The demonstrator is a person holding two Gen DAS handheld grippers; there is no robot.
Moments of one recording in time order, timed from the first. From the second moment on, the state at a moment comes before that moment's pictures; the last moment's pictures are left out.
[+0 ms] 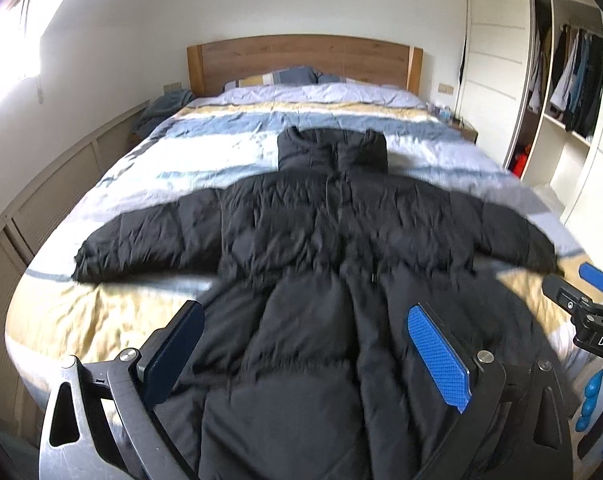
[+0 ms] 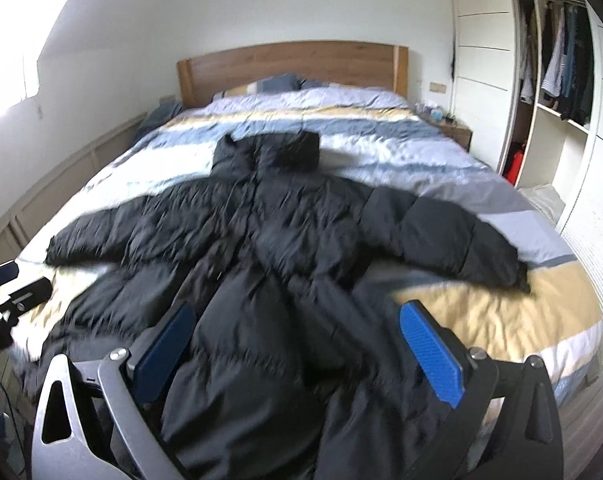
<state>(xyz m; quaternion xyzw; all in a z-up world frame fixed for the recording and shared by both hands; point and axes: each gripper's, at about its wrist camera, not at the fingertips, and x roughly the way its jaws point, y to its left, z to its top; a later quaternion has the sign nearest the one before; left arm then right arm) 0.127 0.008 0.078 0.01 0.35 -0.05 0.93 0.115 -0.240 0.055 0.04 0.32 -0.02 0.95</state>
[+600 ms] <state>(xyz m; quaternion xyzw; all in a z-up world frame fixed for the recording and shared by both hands) 0.217 0.036 0.058 -0.01 0.38 0.00 0.92 0.203 -0.397 -0.034 0.20 0.36 -0.15 0.90</state>
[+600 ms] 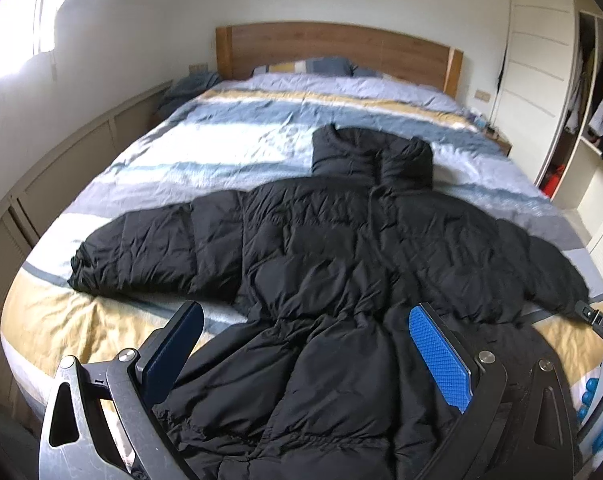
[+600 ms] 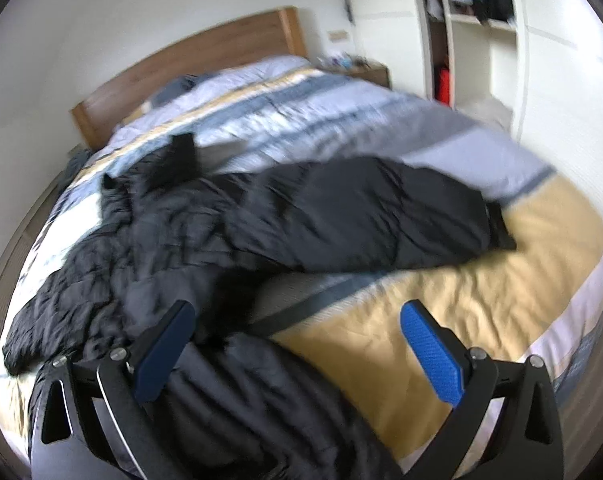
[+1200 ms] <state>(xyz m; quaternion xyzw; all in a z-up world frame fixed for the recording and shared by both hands) 0.249 0.030 0.001 0.02 0.44 0.02 0.90 0.222 -0.571 -0.134 0.49 0.28 -0.14 0.81</state>
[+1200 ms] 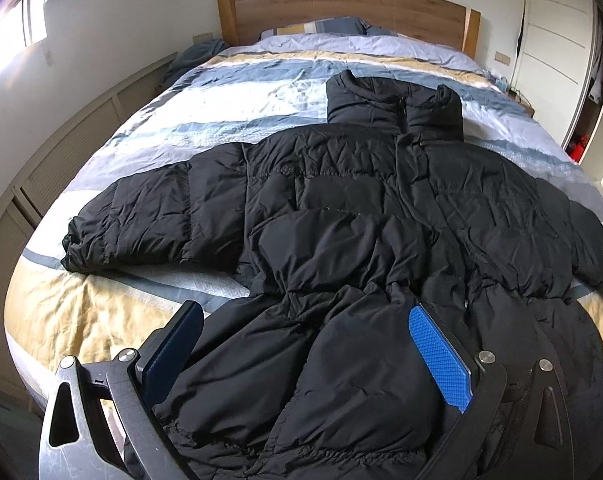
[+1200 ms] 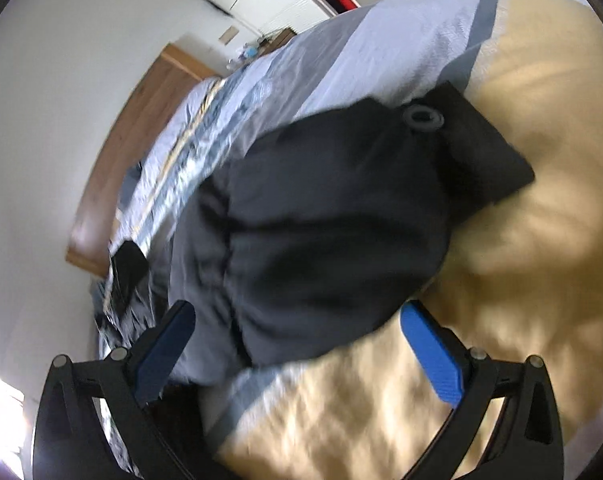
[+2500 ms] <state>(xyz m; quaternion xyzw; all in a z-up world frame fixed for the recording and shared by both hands) 0.196 0.086 0.031 -0.06 0.40 0.02 0.92 0.284 -0.375 0.066 0.26 0.25 0.11 0.93</state>
